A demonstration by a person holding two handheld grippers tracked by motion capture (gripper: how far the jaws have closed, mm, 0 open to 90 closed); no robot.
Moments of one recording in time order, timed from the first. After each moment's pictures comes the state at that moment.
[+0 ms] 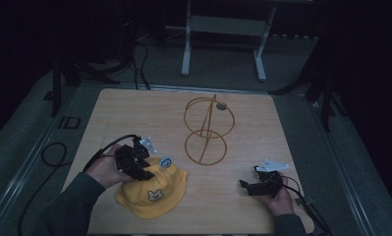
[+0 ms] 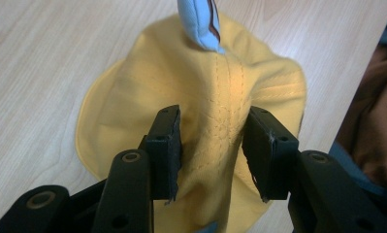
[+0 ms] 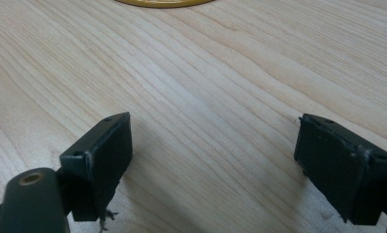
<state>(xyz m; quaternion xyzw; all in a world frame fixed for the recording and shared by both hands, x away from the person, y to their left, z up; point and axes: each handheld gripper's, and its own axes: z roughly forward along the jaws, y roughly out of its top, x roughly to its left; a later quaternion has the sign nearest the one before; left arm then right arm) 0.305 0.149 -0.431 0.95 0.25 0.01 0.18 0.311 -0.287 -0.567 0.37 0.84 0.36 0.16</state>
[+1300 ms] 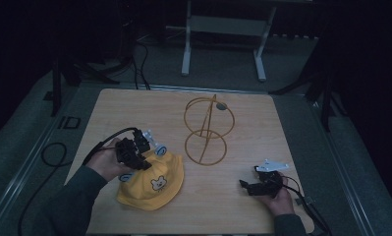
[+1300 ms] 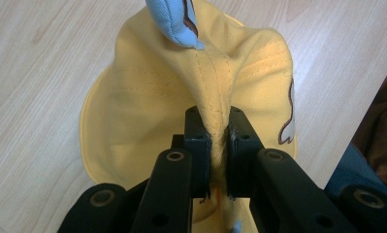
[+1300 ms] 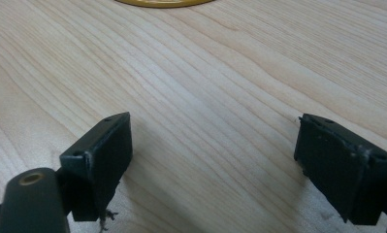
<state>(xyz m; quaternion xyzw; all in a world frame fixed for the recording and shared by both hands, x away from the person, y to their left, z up) 0.318 0.149 -0.413 0.95 0.26 0.03 0.16 0.311 -0.288 -0.567 0.37 0.84 0.36 0.16</state>
